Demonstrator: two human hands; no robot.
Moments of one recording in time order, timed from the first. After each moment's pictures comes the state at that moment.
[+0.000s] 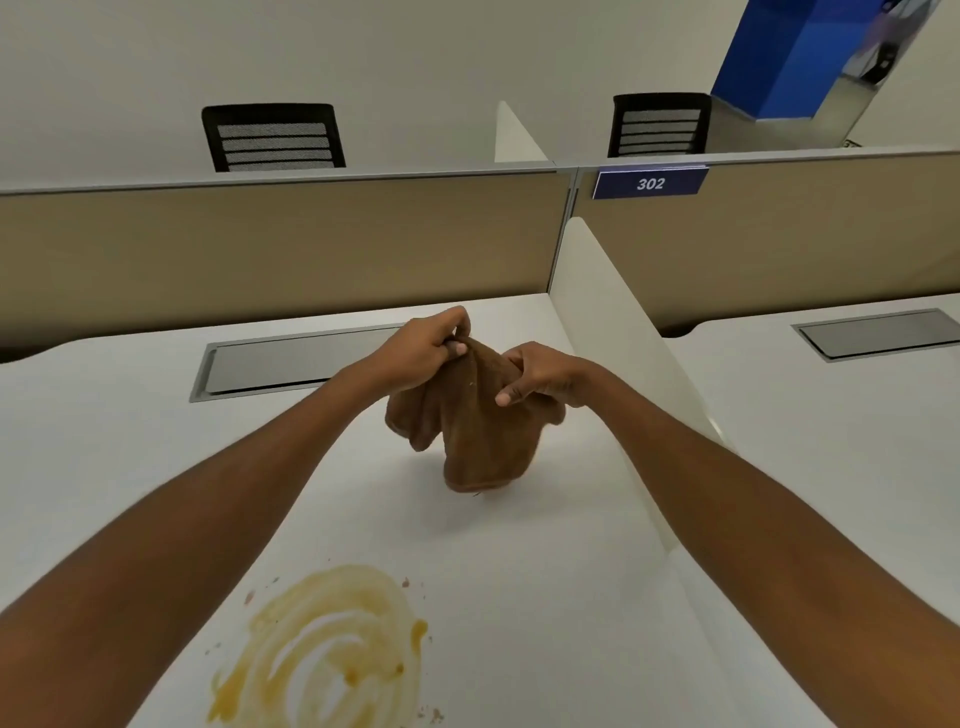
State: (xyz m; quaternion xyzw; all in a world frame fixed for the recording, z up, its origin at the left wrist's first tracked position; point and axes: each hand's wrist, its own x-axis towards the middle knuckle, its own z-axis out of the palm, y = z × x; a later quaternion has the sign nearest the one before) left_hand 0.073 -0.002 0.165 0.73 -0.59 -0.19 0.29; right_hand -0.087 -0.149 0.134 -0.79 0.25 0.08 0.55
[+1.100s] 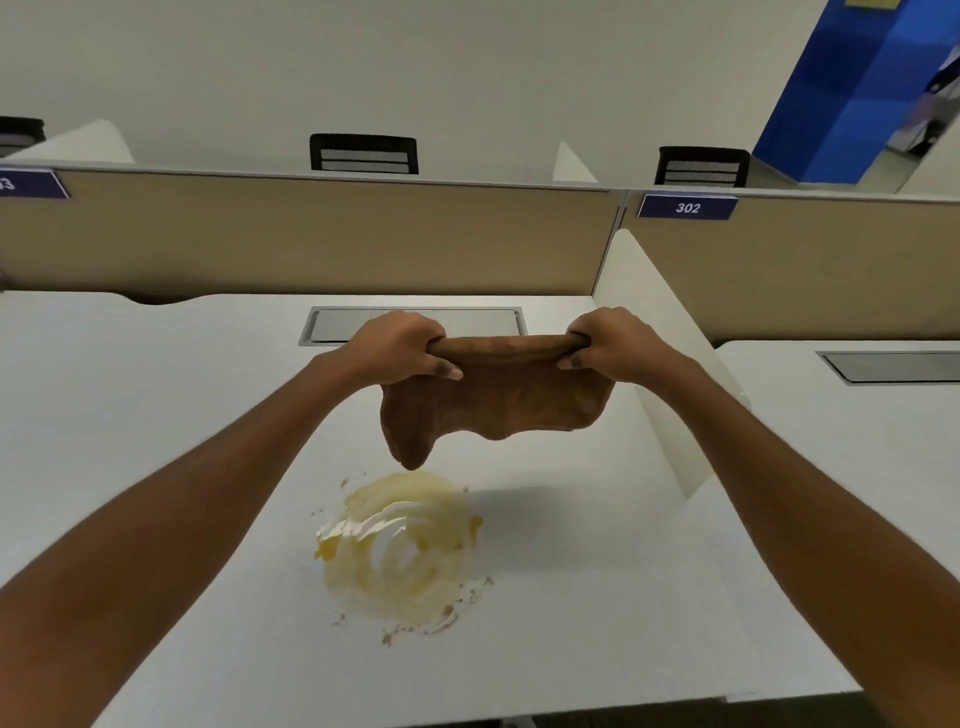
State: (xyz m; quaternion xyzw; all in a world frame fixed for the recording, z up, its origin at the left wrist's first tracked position) left_hand 0.055 0.196 0.206 0.78 -0.60 -0.06 0.16; right_hand -0.166 -0.004 0.227 -0.95 0.26 -0.03 0.15
